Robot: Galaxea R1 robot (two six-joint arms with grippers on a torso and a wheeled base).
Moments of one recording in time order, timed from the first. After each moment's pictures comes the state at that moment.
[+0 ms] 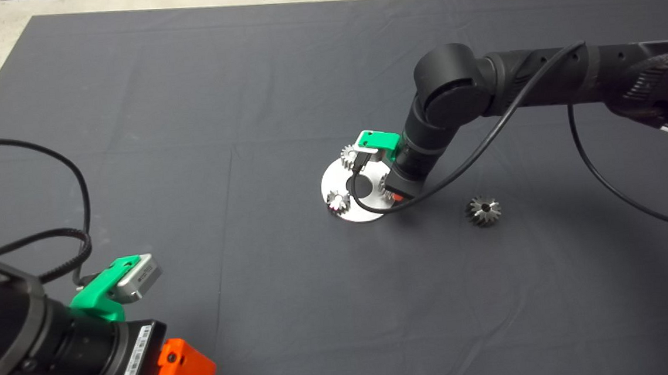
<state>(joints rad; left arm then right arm) -0.47 1.93 -0.37 0.04 1.24 -1.49 0.35 2.75 -1.24 -0.33 -1.52 0.52</state>
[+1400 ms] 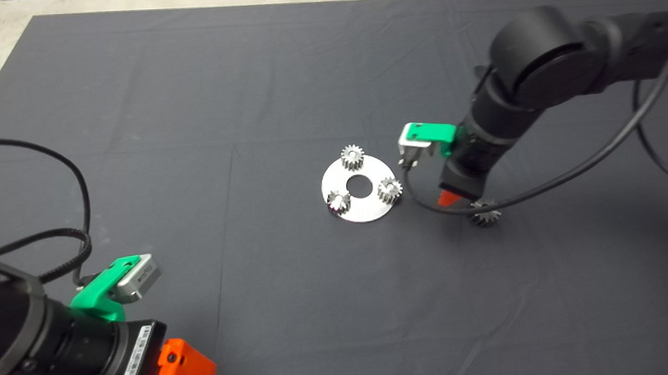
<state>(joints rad) -0.47 1.93 -0.37 0.04 1.24 -1.49 0.47 2.49 -0.98 -0.16 -1.52 0.62</state>
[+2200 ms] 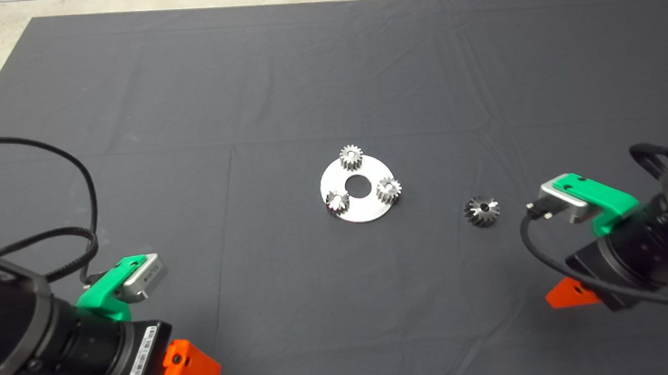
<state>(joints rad) -0.47 1.95 -0.37 0.04 1.24 -1.48 0.59 2.25 -0.40 0.05 -1.53 1.53</state>
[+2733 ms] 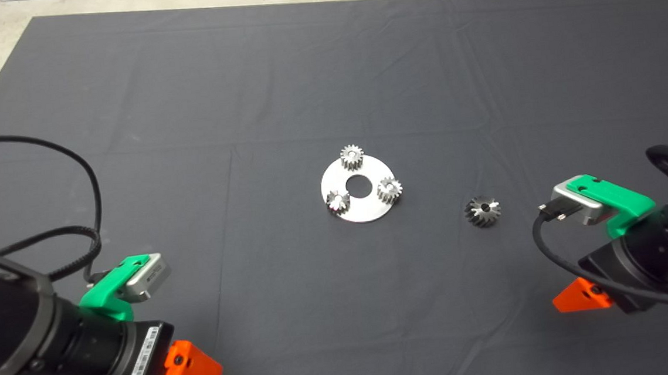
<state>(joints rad) -0.47 1.95 -0.37 0.04 1.24 -1.48 0.61 2.23 -0.39 0.07 -1.53 1.53</state>
